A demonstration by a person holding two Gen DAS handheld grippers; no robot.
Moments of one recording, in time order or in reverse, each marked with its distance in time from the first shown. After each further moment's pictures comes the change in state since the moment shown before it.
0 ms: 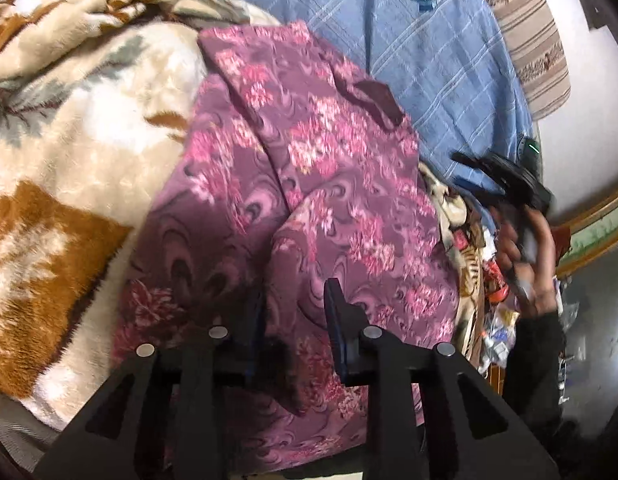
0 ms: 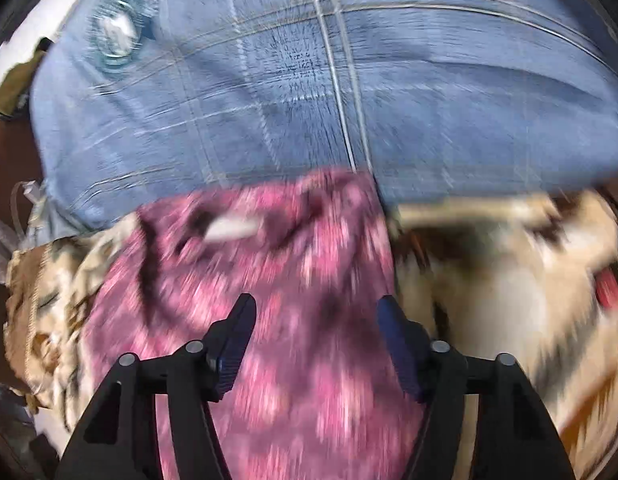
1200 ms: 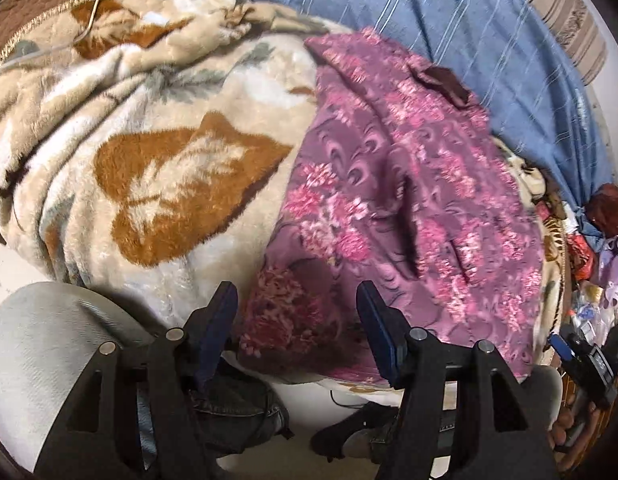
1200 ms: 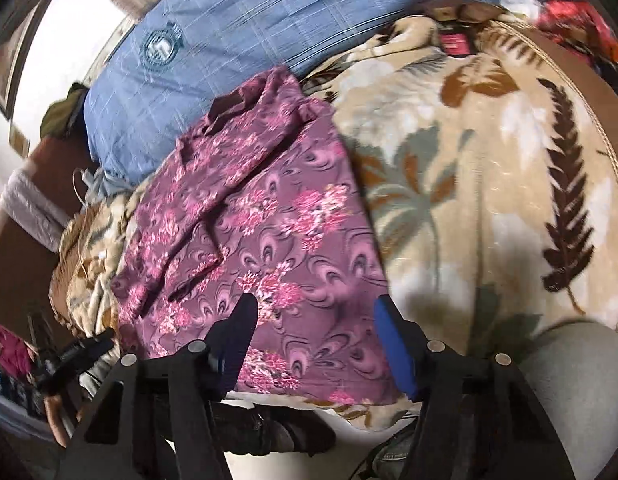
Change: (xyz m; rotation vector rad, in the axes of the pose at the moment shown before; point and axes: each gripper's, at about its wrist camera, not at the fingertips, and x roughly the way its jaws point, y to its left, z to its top) left arm -0.058 0.019 -0.078 0.056 -0.067 0.389; right arm -0.132 -0.086 -0.294 0.225 -0.105 0.117
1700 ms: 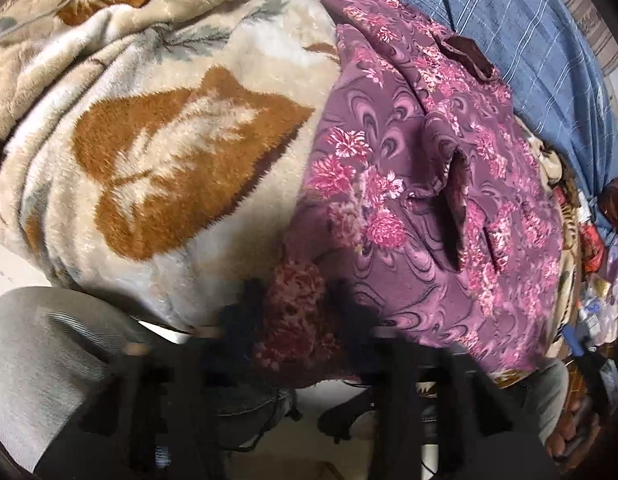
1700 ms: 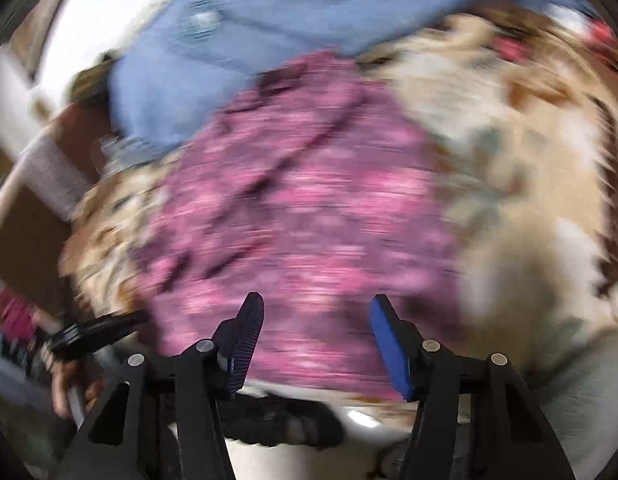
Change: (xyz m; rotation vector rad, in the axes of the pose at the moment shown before) left arm 0.024 0.010 0.005 0.005 0.121 0.015; right arm 0.019 0.060 -0.019 -0.151 0.046 0.104
